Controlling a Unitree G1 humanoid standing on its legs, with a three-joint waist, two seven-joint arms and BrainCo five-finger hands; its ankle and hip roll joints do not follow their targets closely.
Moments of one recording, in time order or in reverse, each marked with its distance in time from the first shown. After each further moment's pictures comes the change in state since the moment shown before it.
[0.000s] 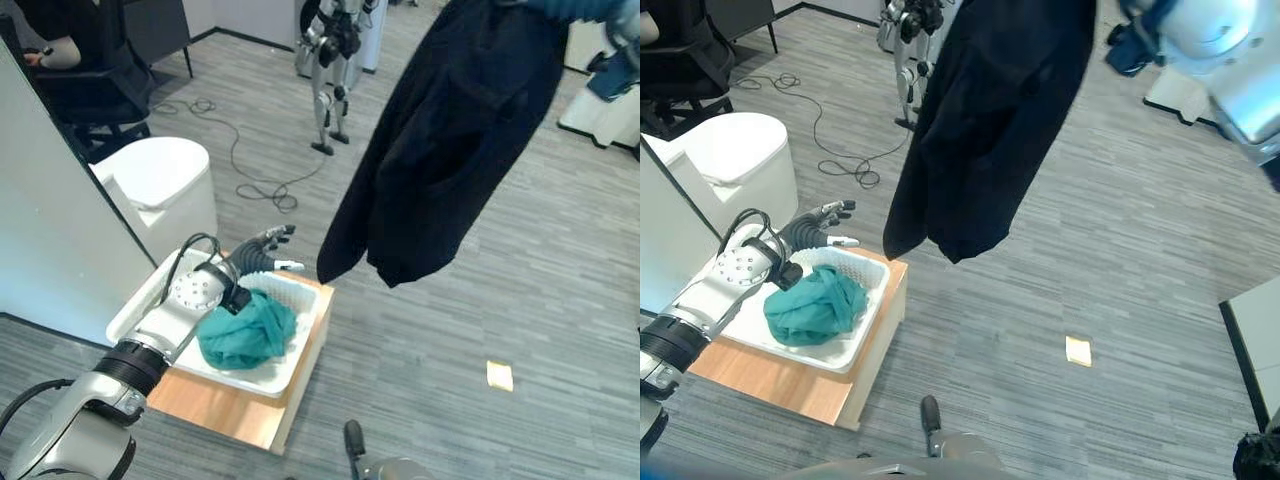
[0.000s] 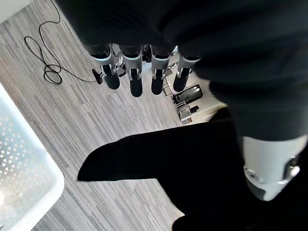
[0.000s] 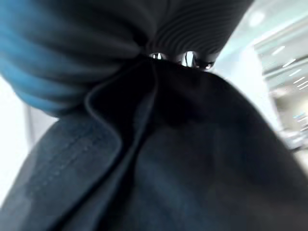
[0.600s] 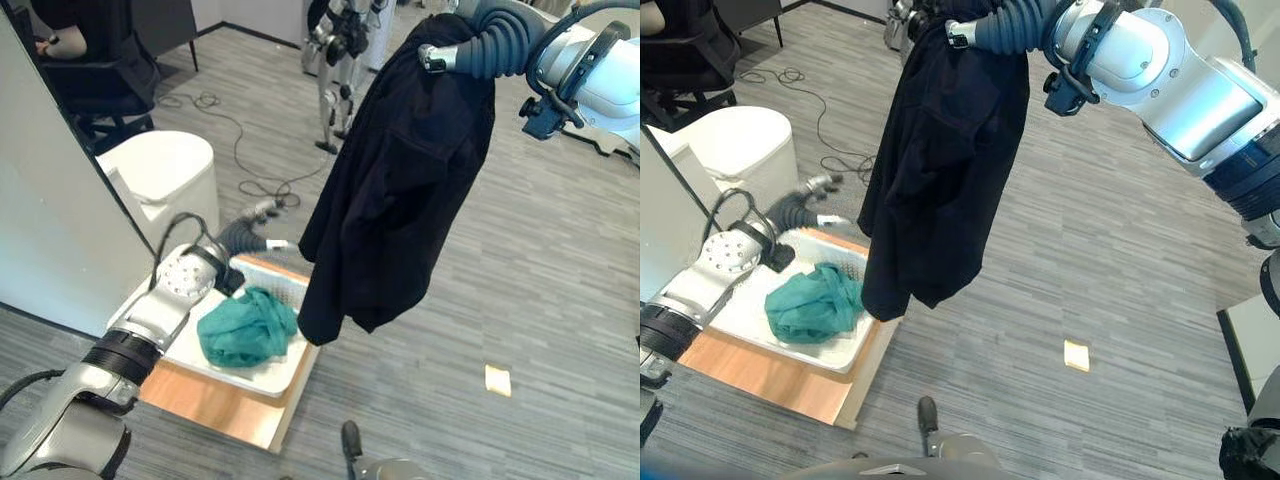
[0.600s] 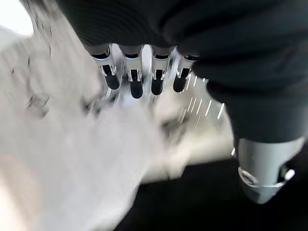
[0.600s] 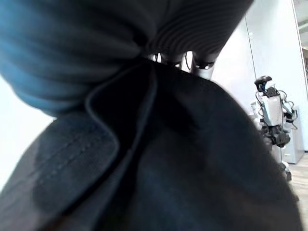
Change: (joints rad) left arm -0.014 -0.096 0.218 -0.011 0.027 -0.047 0.168; right arm 0.063 0.053 0.000 -0.017 0.015 0.021 0.041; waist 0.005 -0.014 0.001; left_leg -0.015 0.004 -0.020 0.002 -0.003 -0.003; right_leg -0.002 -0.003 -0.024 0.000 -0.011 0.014
